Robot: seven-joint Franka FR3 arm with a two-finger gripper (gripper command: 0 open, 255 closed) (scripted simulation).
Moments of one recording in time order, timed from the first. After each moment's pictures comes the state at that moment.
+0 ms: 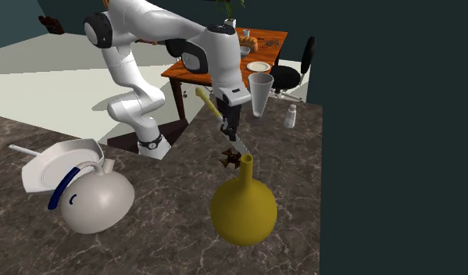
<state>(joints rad) 0.22 -0.18 0.30 -1.99 0.05 1.92 -0.30</state>
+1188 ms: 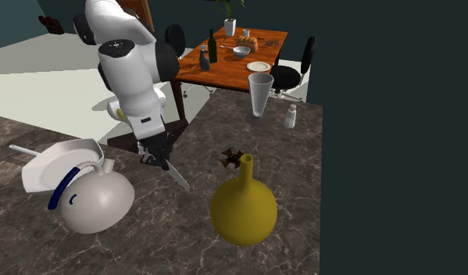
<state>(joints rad) 0.06 -0.31 0.00 -2.12 0.05 1.91 -0.76</state>
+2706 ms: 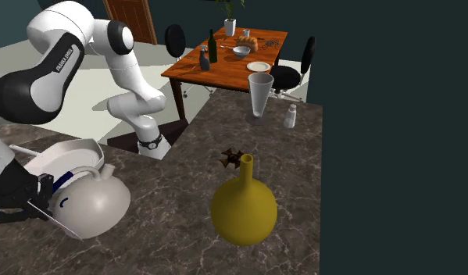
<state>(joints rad) -0.15 0.00 -0.35 -1.77 0.09 1.83 -1.33</state>
